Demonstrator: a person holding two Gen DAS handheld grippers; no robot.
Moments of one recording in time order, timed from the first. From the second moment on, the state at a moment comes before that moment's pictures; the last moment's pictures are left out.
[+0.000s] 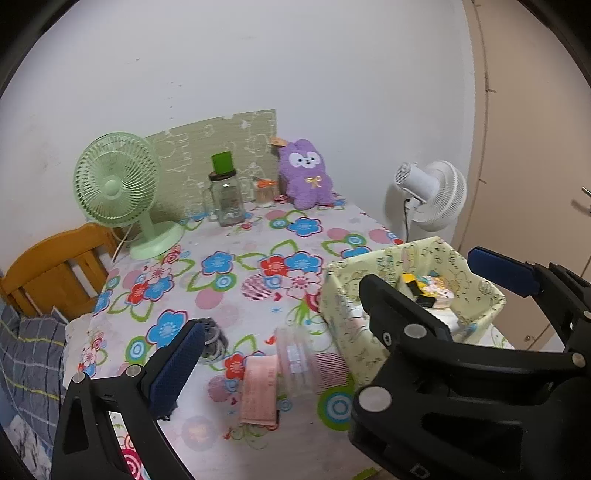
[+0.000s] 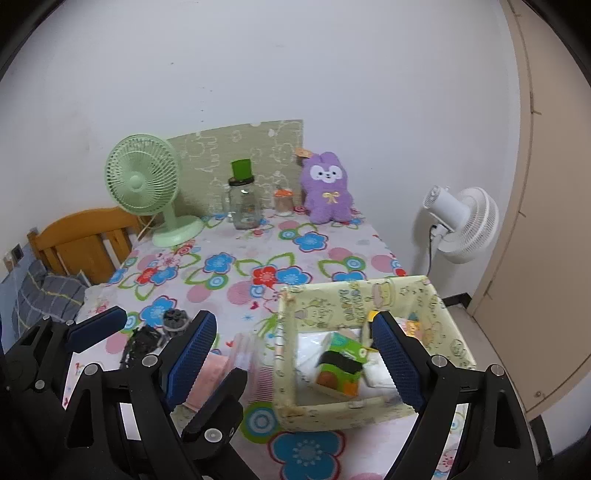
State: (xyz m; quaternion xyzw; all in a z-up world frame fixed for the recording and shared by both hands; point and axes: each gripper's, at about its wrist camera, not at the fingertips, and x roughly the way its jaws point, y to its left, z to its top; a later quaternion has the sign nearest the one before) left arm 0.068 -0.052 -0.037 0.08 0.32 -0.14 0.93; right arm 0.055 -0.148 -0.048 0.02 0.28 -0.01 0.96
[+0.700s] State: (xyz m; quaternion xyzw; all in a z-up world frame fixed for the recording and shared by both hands) left arm 0.079 0.006 -0.079 0.06 0.33 -0.07 0.94; right arm 0.073 -0.098 -0.093 0.01 0.30 0.06 0.95
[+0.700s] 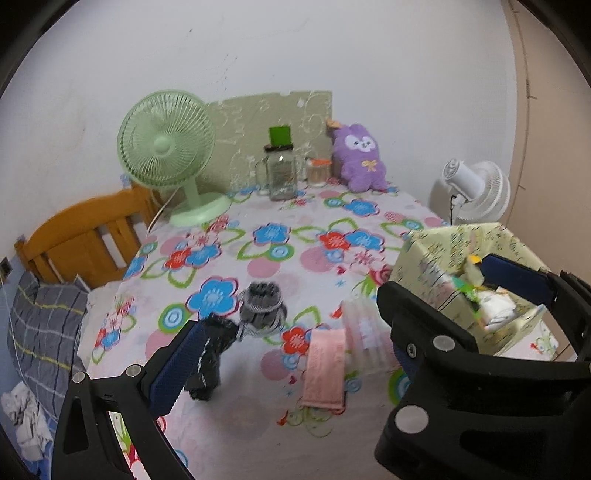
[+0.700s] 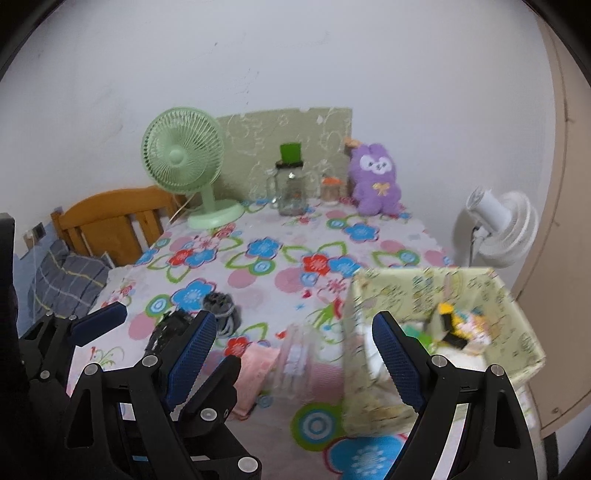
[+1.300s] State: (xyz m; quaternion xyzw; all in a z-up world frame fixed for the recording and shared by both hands) left arm 0.097 0.025 -0.135 0.03 0.39 -0.06 0.92; right arm 0.106 -0.077 -0.140 -0.01 0.34 0.05 0.94
